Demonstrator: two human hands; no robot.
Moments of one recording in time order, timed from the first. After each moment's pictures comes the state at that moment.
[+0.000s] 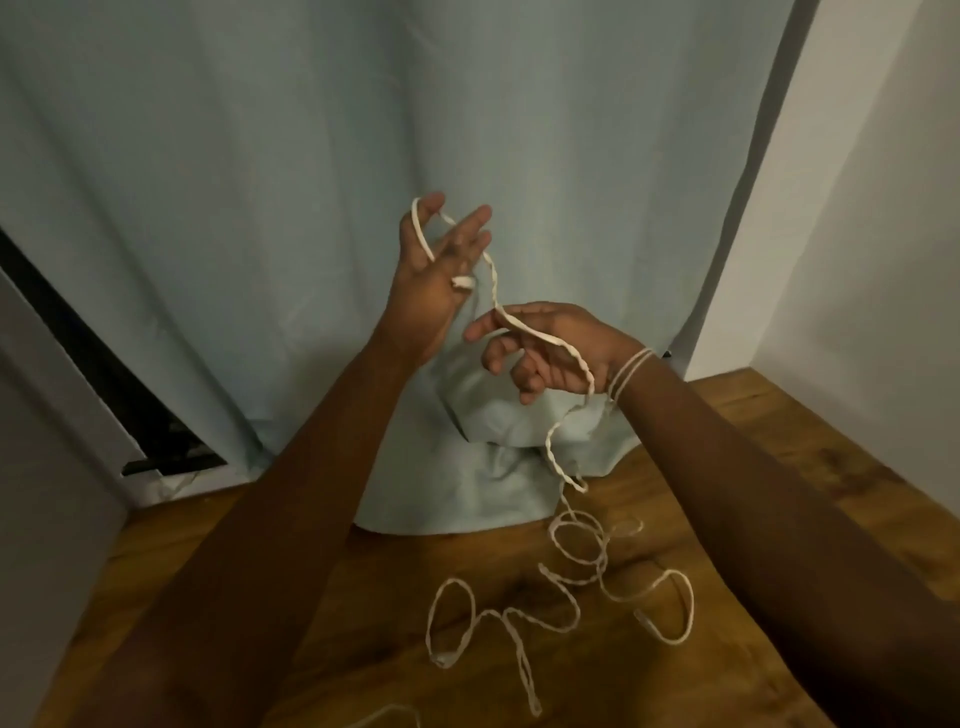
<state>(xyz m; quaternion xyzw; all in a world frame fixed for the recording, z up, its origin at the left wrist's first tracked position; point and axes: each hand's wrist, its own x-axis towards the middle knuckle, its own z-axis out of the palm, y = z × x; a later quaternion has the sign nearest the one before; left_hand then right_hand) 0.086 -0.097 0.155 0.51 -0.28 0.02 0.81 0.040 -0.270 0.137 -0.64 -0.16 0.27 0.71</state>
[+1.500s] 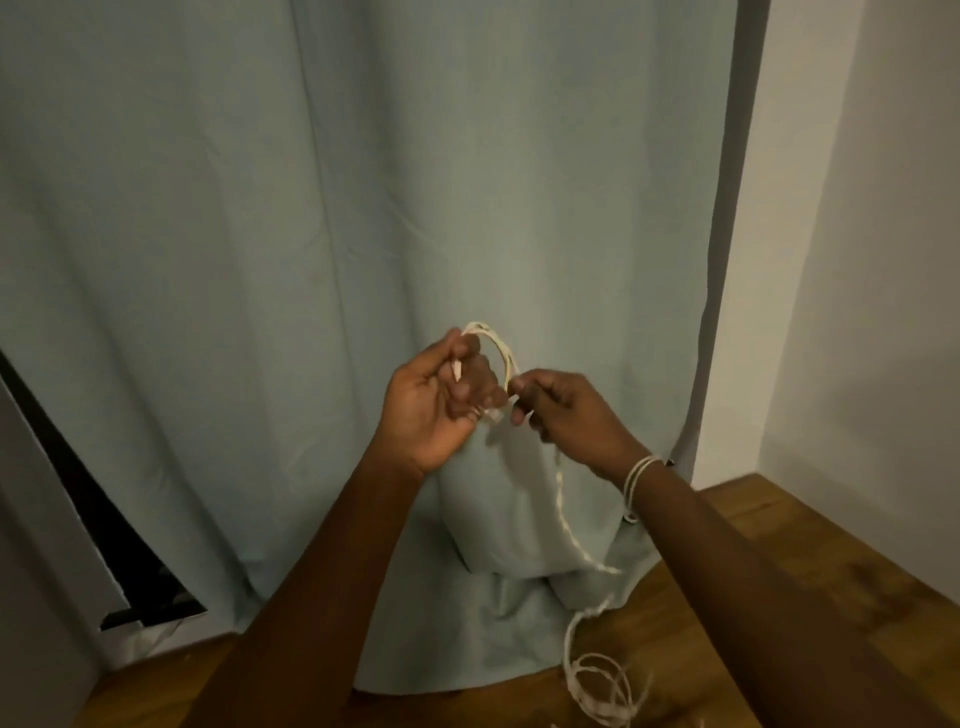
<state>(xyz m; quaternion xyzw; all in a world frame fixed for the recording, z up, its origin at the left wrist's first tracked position) 0.068 -0.109 0.209 0.33 -0.36 -0.26 0.83 0.050 -0.284 0.172 -0.80 -0.16 -0.19 0.54</state>
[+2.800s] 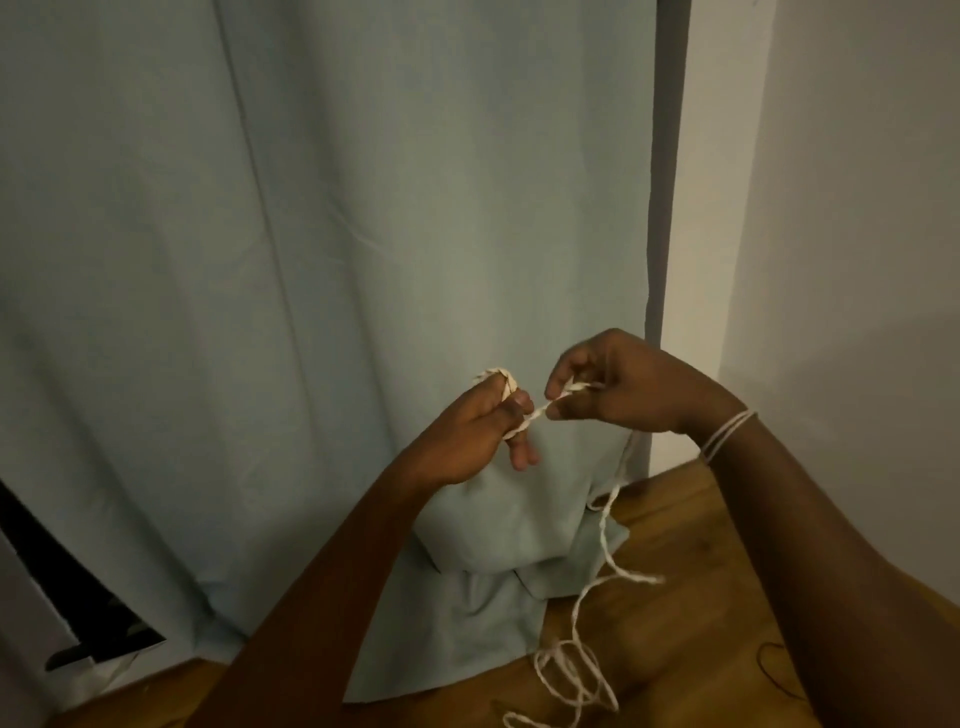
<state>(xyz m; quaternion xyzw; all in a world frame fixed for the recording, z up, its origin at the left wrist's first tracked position) 0.044 -0.160 0.188 0.78 -0.41 -0.03 0.47 -0.024 -0.357 0.235 -0.92 -0.18 -0.16 0.32</state>
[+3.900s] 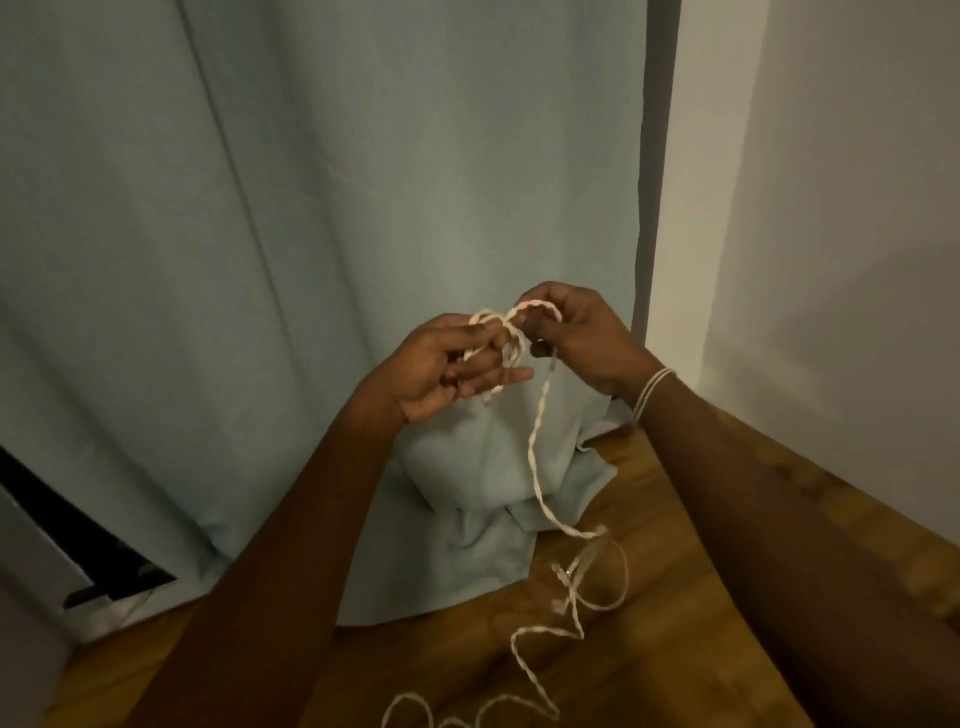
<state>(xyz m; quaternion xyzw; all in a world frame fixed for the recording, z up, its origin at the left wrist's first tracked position) 0.049 -0.155 0.193 0.52 -0.39 -0.31 0.70 0.021 -0.348 0.177 -0.74 -0.15 -0.19 0.63</state>
